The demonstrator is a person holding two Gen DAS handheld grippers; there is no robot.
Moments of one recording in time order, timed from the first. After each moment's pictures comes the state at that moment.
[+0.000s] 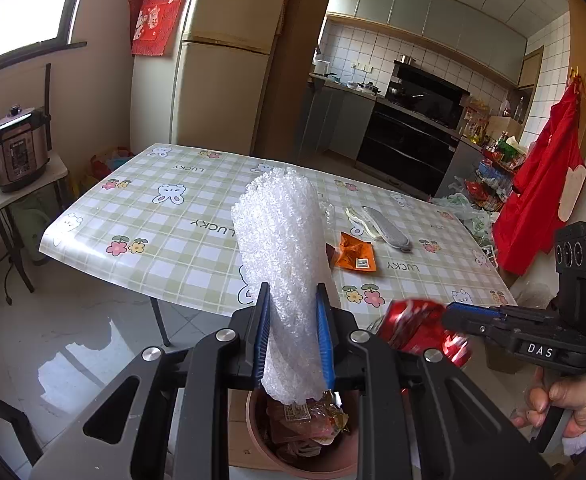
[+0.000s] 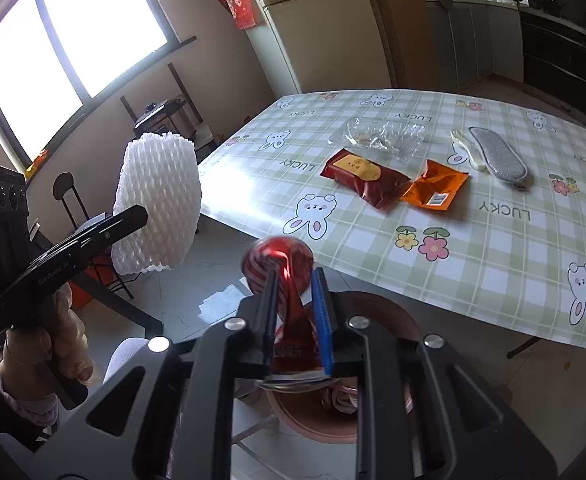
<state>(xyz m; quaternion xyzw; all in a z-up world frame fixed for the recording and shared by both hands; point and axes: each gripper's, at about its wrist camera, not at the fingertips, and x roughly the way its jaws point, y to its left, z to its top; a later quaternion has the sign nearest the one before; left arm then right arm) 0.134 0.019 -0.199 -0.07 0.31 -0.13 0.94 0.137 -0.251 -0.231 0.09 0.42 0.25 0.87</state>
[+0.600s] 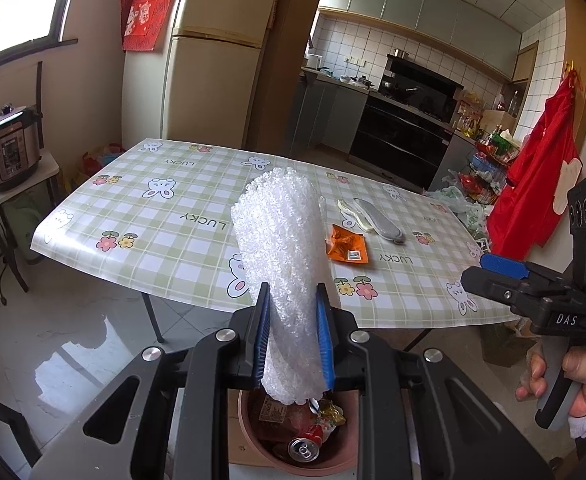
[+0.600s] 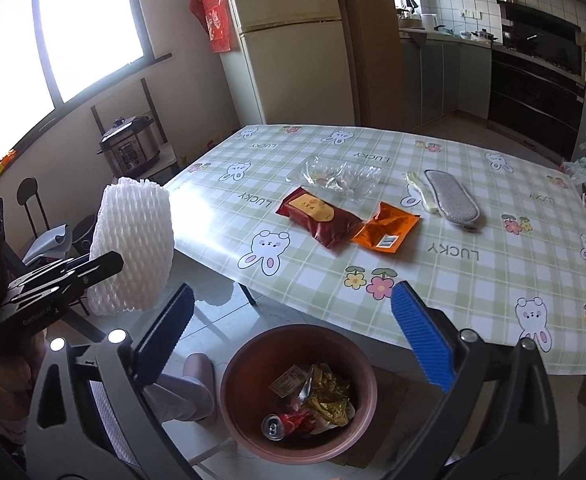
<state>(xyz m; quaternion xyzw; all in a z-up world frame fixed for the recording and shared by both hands) 0.133 0.007 -0.204 -0.07 0.32 -0.15 0.93 0.143 -0.263 -0.197 0.03 0.37 0.17 0.91</state>
